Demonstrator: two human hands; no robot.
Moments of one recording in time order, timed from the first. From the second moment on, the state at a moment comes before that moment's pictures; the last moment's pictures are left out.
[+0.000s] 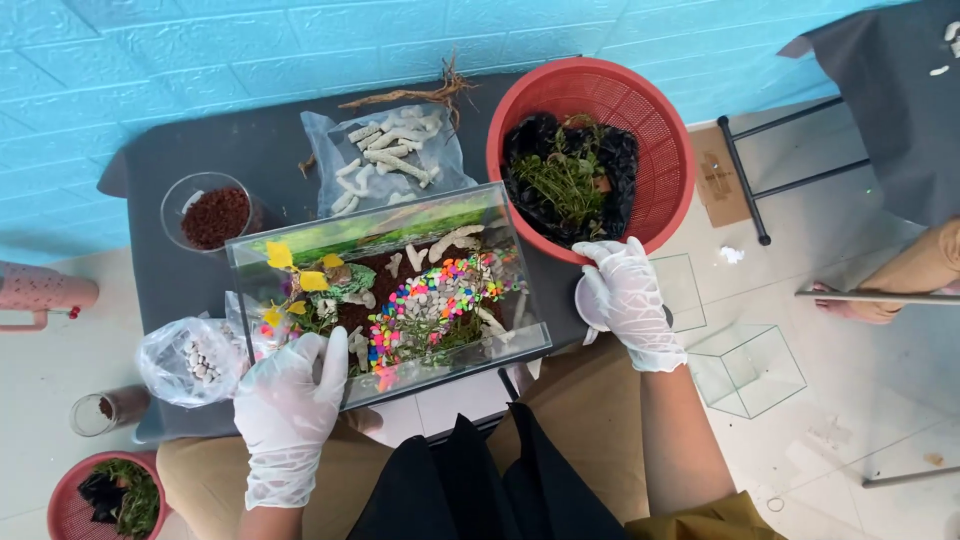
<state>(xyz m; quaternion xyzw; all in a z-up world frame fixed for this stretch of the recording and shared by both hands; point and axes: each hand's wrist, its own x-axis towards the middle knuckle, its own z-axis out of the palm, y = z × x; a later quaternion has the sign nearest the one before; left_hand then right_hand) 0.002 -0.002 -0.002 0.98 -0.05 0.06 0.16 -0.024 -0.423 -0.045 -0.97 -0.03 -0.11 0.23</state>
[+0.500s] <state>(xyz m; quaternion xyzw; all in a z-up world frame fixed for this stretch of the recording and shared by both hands) 0.000 -0.006 0.002 0.99 -0.04 0.05 0.15 -0.026 -0.435 0.013 -0.92 0.09 0.02 0.39</state>
